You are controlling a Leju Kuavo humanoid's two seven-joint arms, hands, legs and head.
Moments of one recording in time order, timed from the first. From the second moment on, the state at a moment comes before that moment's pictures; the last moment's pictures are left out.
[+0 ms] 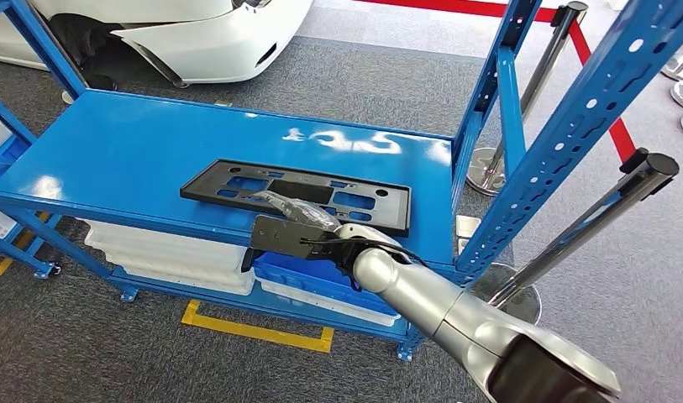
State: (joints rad) left arm -0.12 -0.01 -1.15 -0.18 1.10 0.30 -0.11; right arm -0.85 0.08 1.05 -0.83 0.23 0.08 -0.01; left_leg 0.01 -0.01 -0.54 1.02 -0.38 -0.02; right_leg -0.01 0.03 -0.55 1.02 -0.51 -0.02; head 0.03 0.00
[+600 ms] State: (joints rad) left arm -0.12 -0.01 -1.15 -0.18 1.09 0.30 -0.11; right arm -0.90 0.07 1.05 -0.81 0.53 0.12 0.09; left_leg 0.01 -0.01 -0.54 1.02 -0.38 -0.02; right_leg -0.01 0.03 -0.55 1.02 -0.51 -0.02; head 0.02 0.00
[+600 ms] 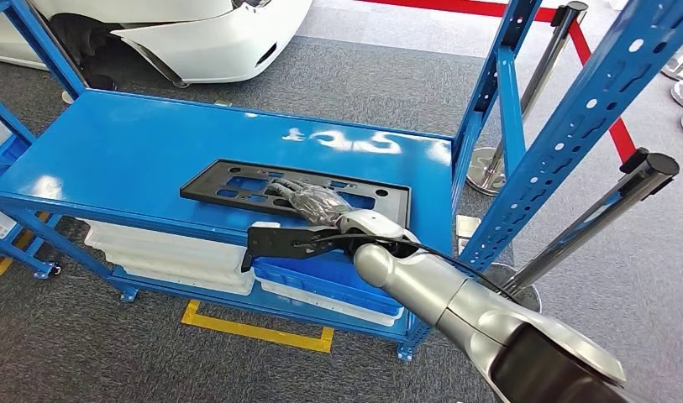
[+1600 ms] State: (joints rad) left arm -0.12 -0.01 -1.15 -0.18 1.06 0.29 -0.12; right arm -0.91 0.05 1.09 -0.65 0.64 0.28 0.13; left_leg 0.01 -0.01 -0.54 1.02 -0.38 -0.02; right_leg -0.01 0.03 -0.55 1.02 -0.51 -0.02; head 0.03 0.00
